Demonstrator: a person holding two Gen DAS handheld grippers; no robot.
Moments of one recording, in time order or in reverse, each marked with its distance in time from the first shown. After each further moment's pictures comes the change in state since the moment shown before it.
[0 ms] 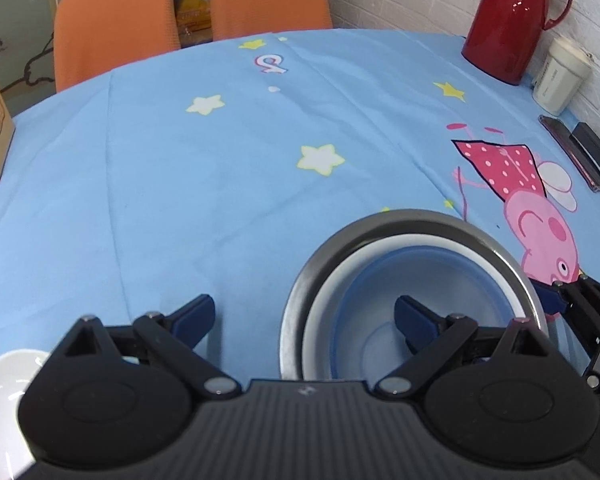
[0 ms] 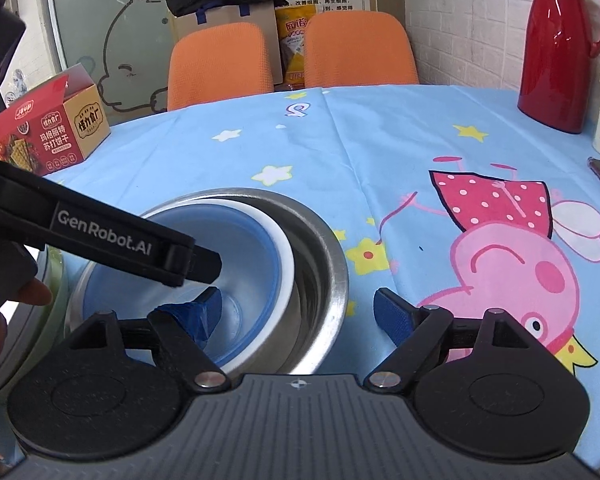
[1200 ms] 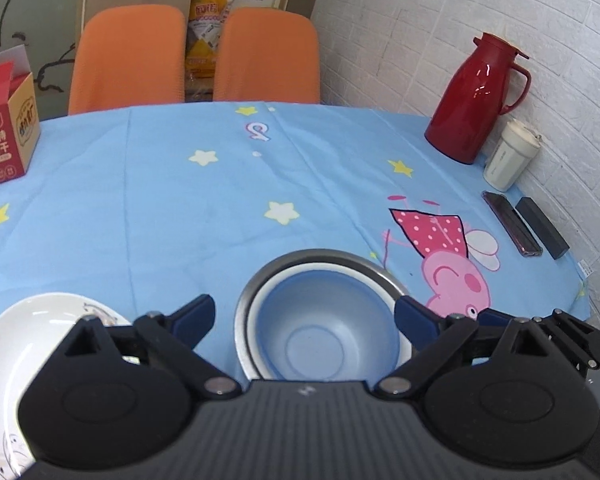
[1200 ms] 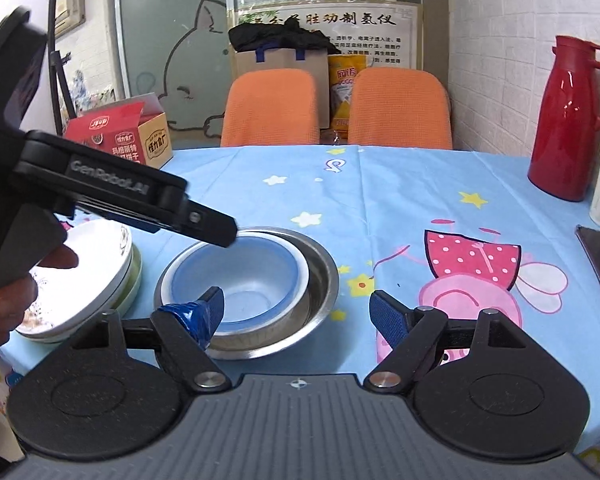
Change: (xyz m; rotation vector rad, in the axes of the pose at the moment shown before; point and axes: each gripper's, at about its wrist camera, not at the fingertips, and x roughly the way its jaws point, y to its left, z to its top) left arm -0.085 -0.011 -0.024 -0.146 -0.191 -0.088; right arm -0.080 -0.016 0.000 -0.125 -0.114 0.124
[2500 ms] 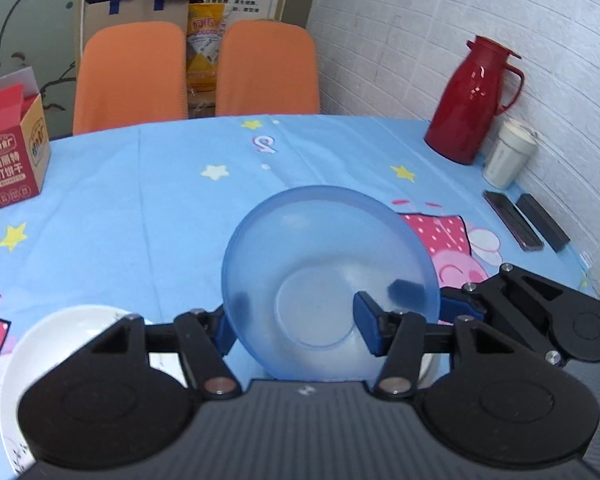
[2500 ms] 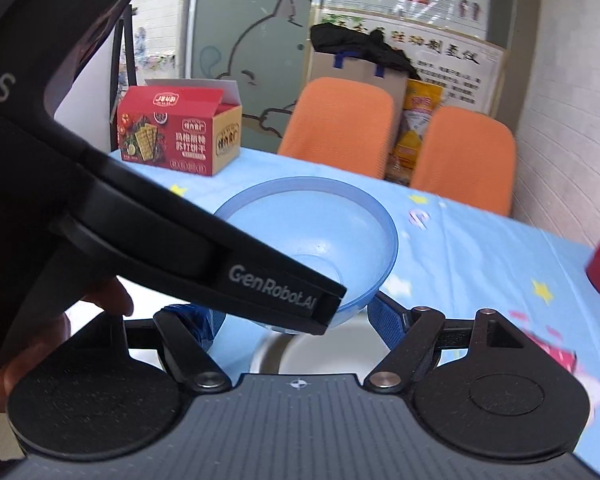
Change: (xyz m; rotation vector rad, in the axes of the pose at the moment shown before) left arm -0.019 0.003 -0.003 0.063 -0.027 0.002; right arm 0.028 0.084 0.044 -0.238 0.013 0.064
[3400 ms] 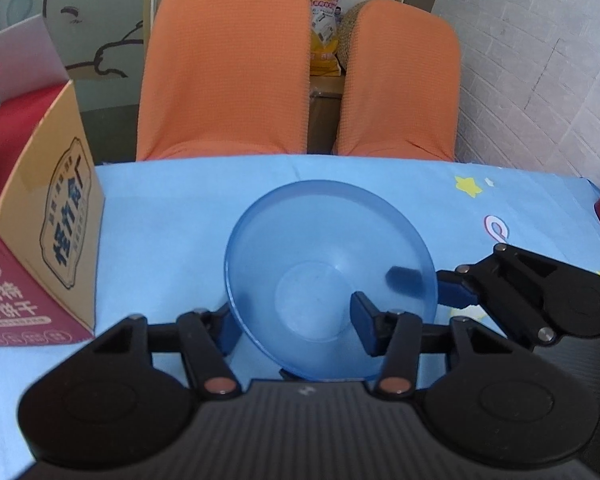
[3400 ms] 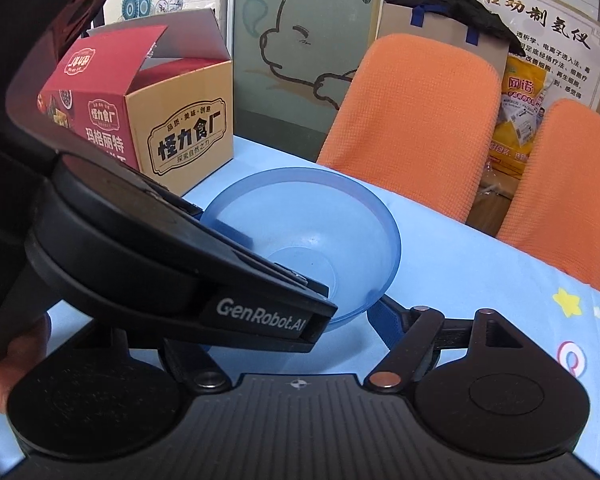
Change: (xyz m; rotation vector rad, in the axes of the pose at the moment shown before) left arm 0.160 0.222 0.138 -0.150 0.072 0.168; right arm 0.286 -0.011 0.121 -0.115 0.108 0.196
